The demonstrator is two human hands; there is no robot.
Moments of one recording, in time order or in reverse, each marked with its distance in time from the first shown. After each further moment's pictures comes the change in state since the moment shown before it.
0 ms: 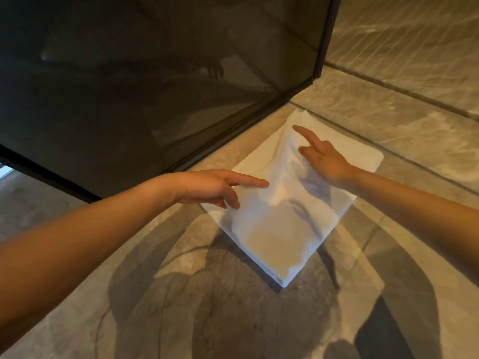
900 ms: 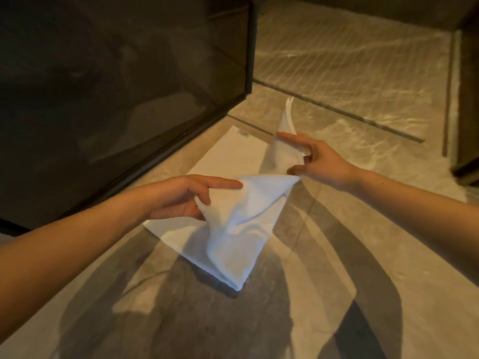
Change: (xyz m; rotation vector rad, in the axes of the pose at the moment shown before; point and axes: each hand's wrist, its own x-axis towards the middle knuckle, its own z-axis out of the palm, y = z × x) left_hand 0.031 0.029 0.043 -0.441 -0.108 0.109; right_hand -0.087 0.019 -0.093 0.198 0.070 -0.143
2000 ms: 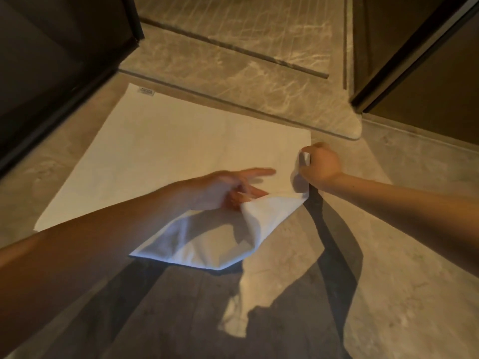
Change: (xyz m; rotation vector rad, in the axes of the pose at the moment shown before) left_hand 0.152 -0.041 0.155 0.068 -0.341 -0.177; right_hand -0.144 0.129 -0.057 -0.775 0.346 0.663
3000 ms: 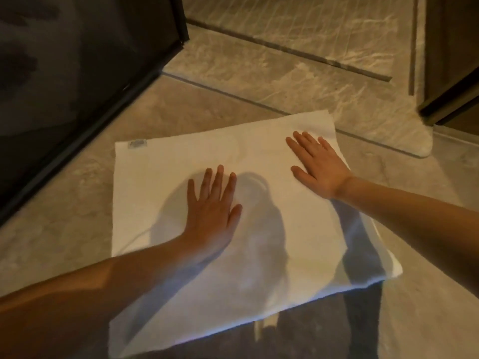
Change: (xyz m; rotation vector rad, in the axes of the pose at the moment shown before) left_hand -0.019 -0.090 -0.065 1.551 1.065 -0.014; right_hand 0.065 -0.038 0.052 -0.218 -0.090 -0.630
